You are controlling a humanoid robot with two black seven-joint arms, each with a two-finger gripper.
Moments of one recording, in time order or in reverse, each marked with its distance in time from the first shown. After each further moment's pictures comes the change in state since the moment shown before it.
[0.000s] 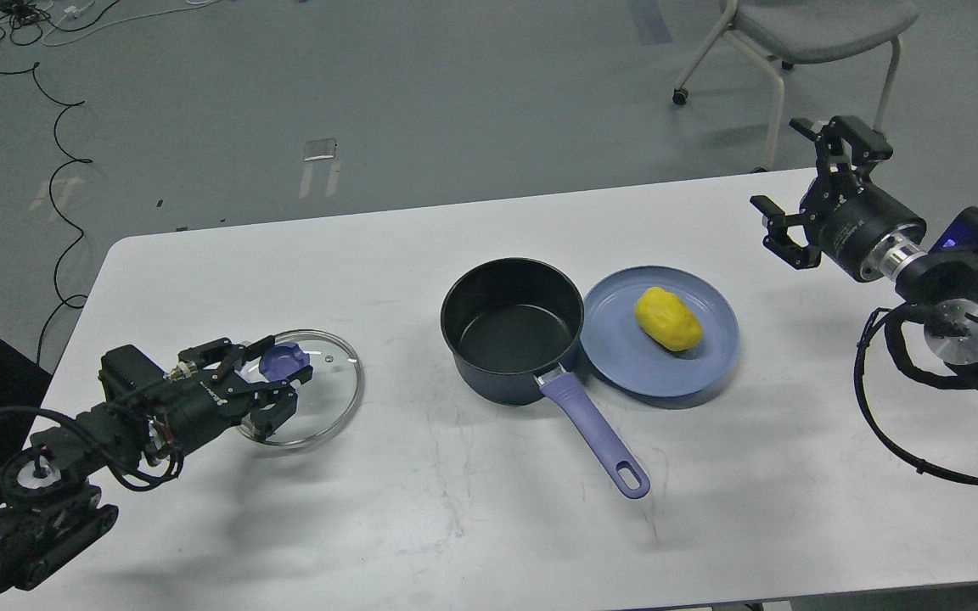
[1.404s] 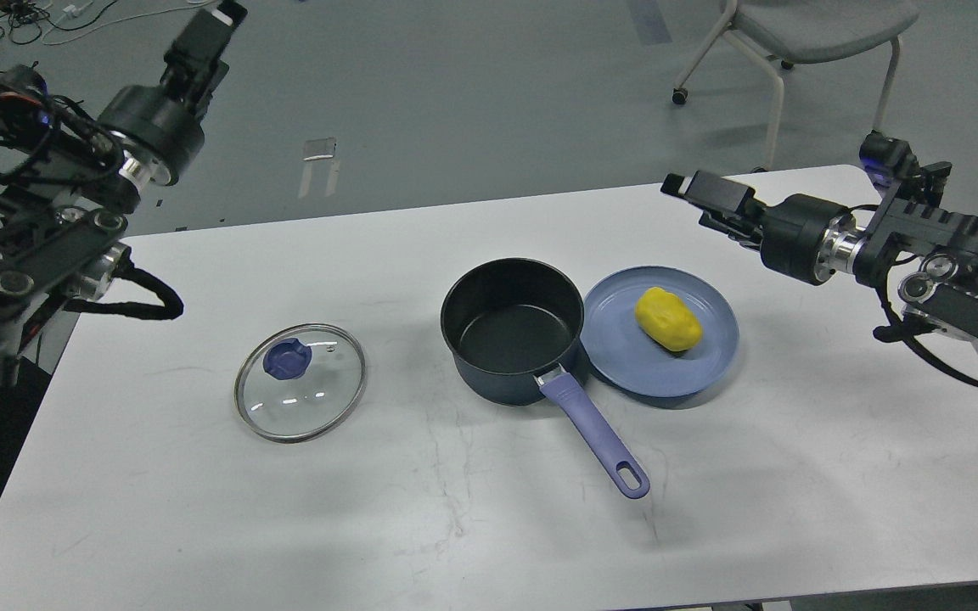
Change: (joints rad) left arm -0.571 -0.090 -0.039 -0.031 -1.495 -0.404 0.087; right arm 0.264 -0.046 -0.363 0.036 -1.099 -0.002 0.017
